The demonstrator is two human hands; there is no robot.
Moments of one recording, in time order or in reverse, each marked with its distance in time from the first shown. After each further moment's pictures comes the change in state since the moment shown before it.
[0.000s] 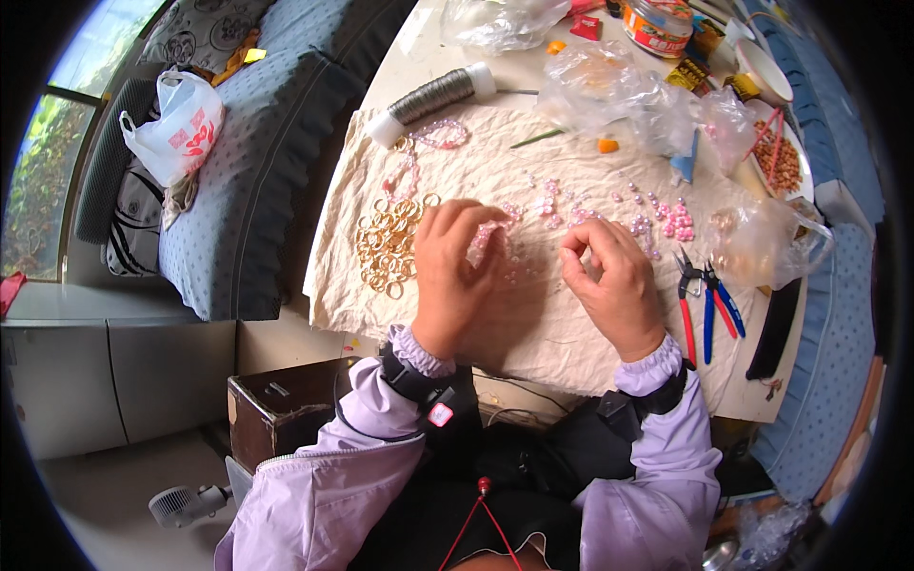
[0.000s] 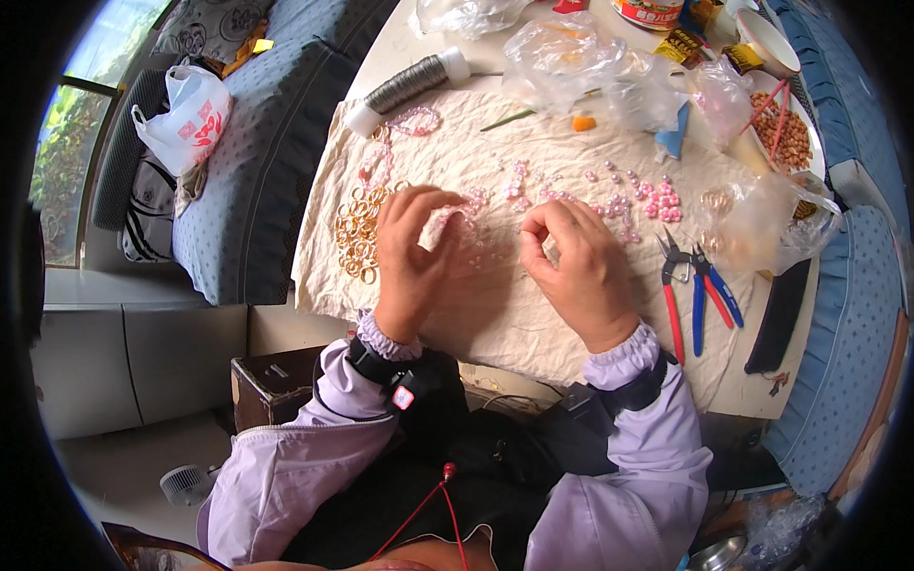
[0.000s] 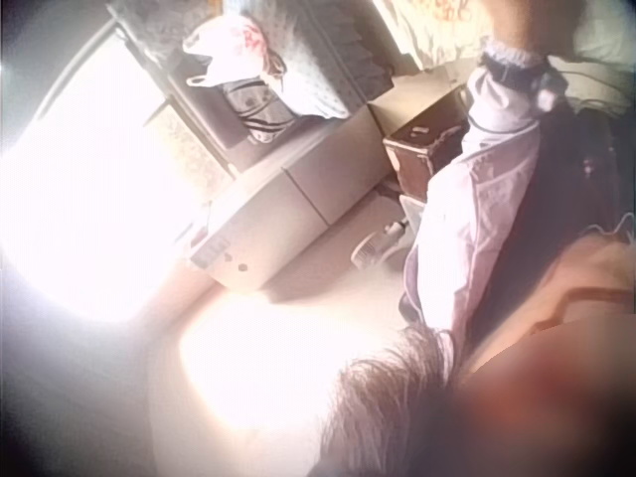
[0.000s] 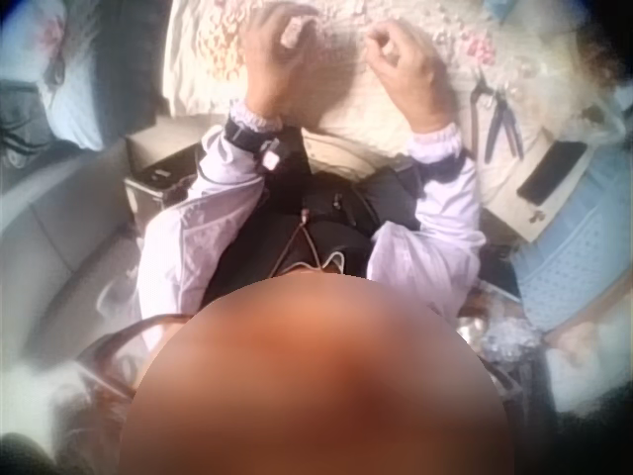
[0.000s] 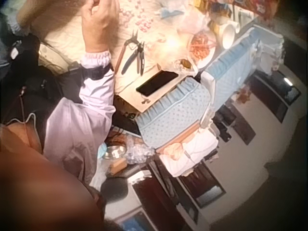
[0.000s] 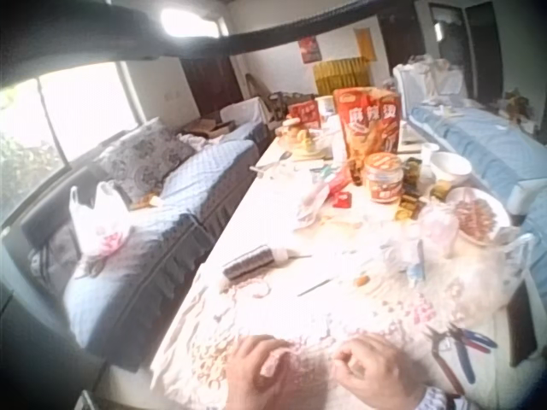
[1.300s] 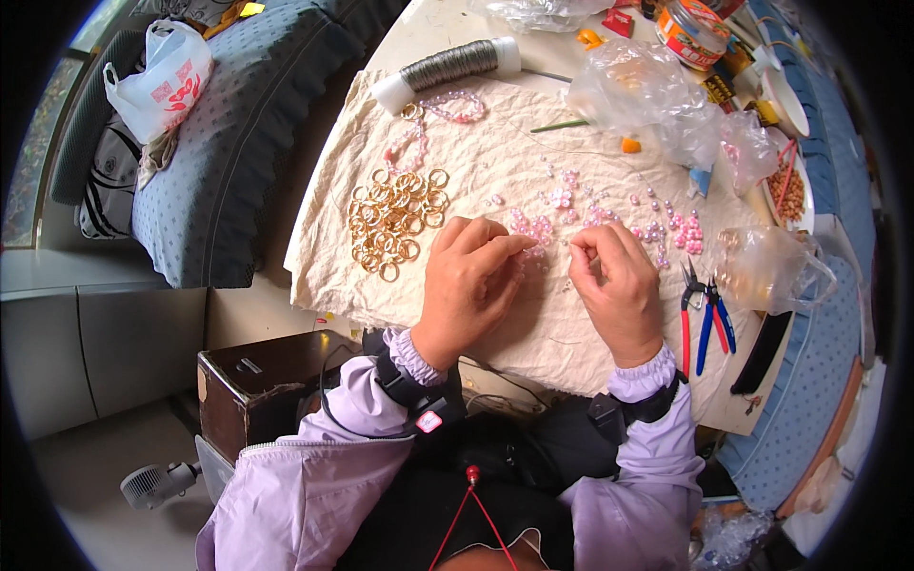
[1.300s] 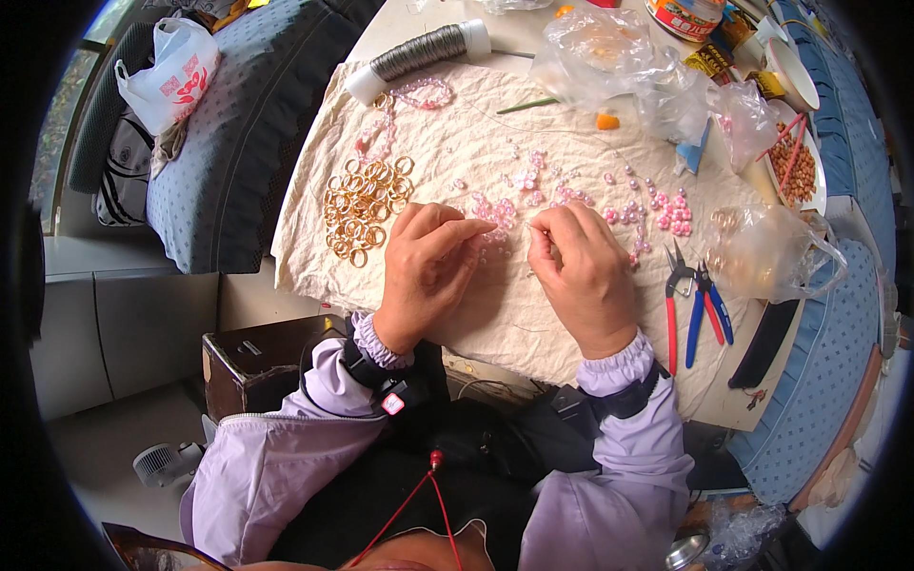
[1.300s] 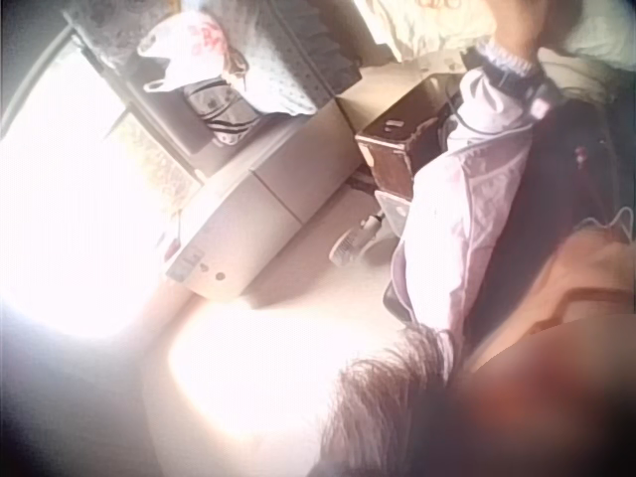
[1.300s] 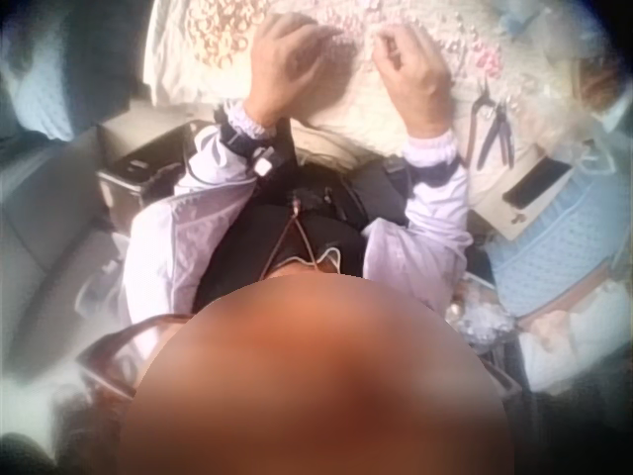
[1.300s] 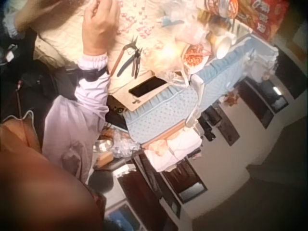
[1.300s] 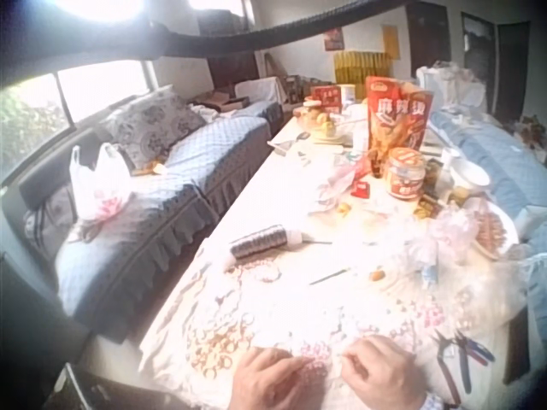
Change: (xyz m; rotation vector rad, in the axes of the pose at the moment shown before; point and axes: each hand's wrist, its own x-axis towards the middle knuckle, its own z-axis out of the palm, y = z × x) left_hand -0.027 0.001 -0.003 -0.086 -0.119 -0.010; right_hand 0.000 -0.001 0.010 -0.099 -0.051 -0.016
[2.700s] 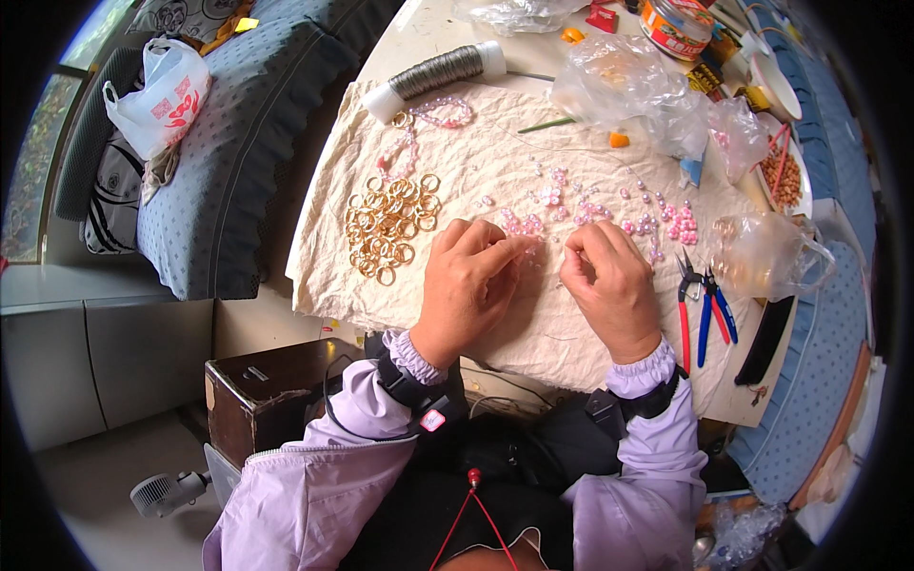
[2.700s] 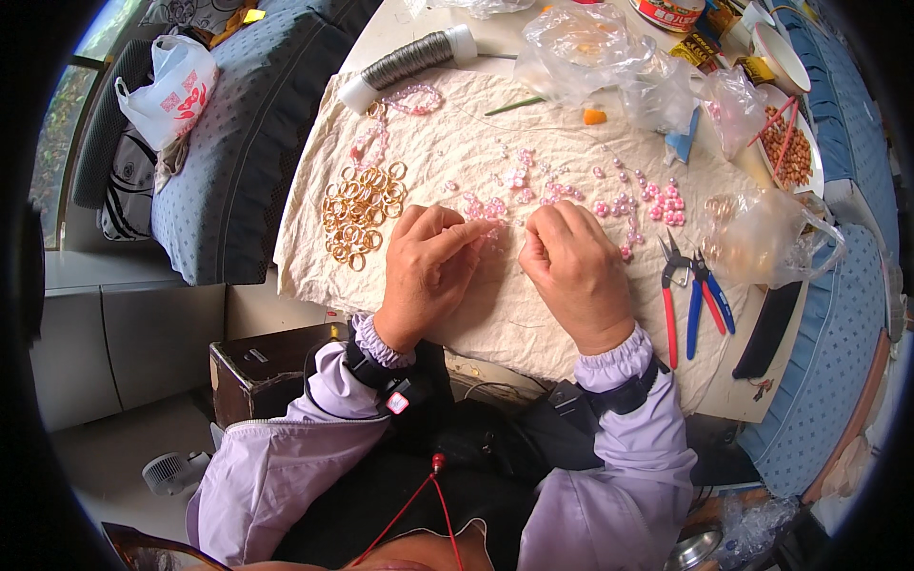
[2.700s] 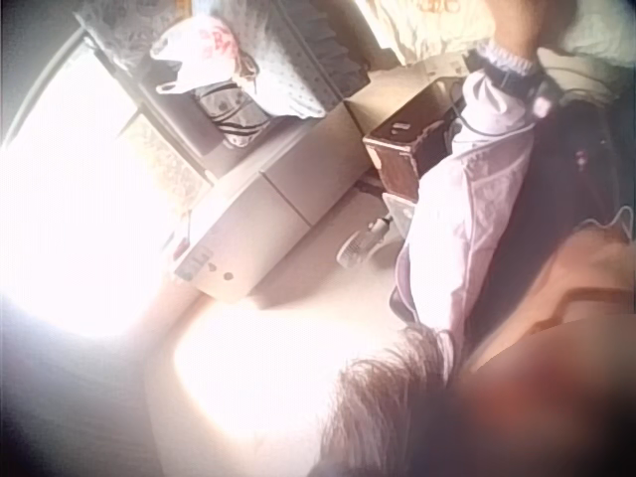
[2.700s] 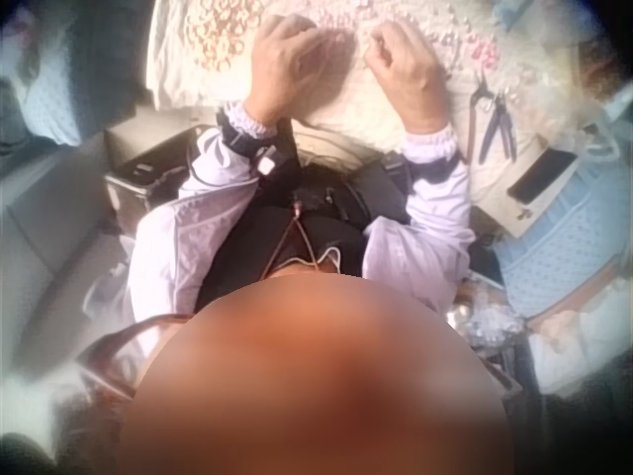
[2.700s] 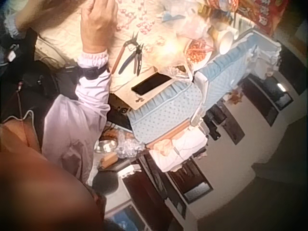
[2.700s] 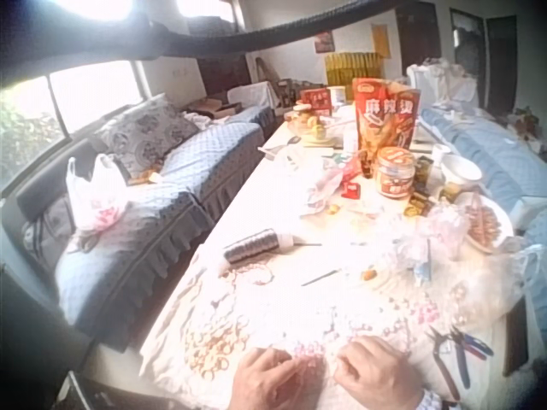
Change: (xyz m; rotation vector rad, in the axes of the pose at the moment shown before) left_hand 0.001 0.002 0.006 0.083 -0.036 0.050; right_hand -0.002 0.001 -0.003 -0.093 0.003 -0.070
